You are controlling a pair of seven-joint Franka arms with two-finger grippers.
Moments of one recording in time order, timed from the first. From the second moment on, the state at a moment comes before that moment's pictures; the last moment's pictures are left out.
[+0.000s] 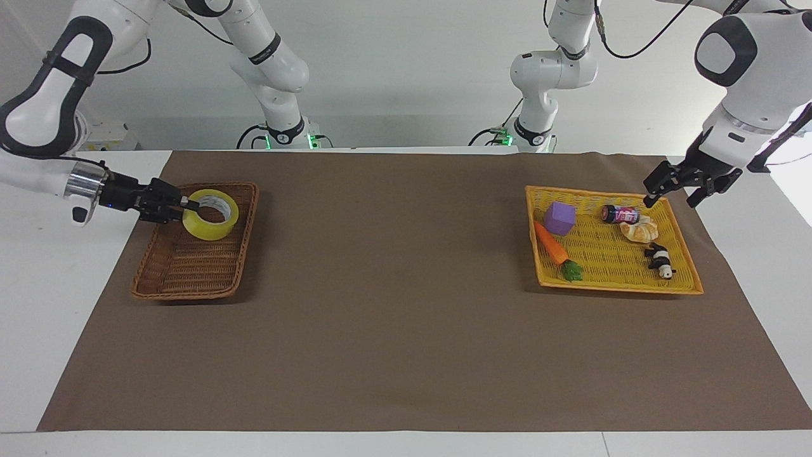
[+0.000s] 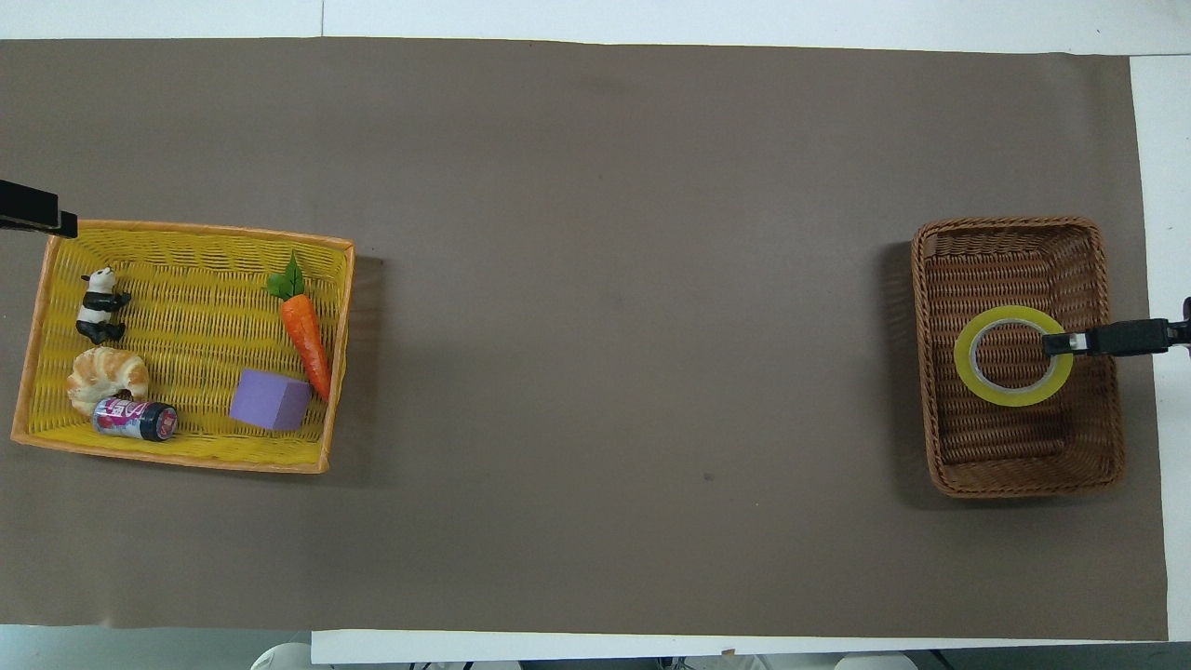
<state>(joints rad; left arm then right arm) -0.03 0.01 0.08 -1.67 -0.06 1.70 0.09 -0.51 0.24 -0.10 -1.92 0.71 1.49 -0.84</state>
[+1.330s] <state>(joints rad) 0.00 0.00 -0.02 -1.63 0.01 1.61 0.09 -0.52 0.26 -0.09 -2.01 0.64 1.66 -0.98</state>
